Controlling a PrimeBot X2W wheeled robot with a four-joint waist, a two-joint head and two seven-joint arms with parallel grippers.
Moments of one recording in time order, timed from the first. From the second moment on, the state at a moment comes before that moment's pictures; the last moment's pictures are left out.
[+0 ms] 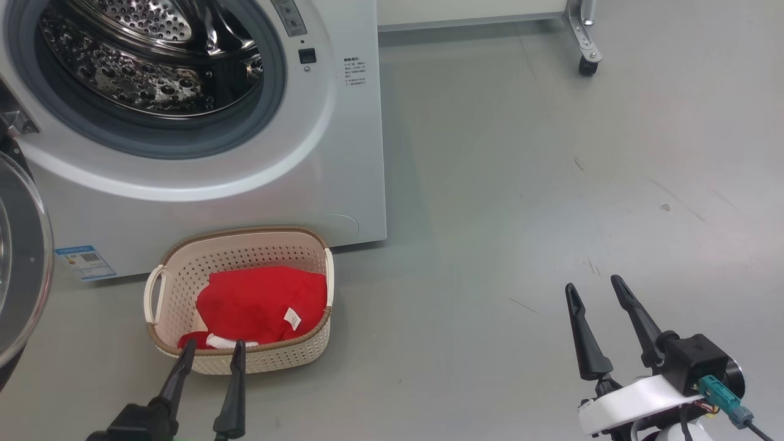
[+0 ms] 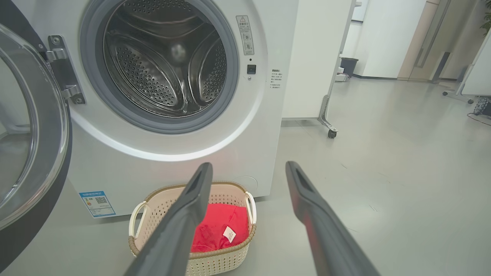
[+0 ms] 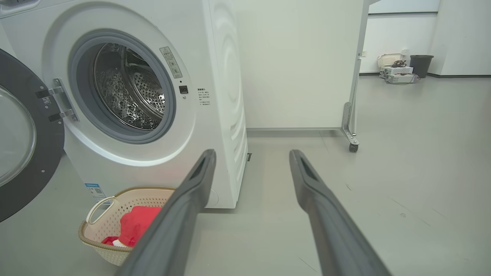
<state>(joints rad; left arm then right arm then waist) 0.13 0.04 -0.12 0.11 -0.31 -0.09 -0.25 0.07 -0.07 0.16 0.08 0.26 0.09 -0.25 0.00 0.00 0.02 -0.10</state>
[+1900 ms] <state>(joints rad) 0.13 0.04 -0.12 0.12 -0.27 -0.06 -0.25 0.09 -0.07 0.20 0.07 0.26 0.10 -0.25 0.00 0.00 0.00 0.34</state>
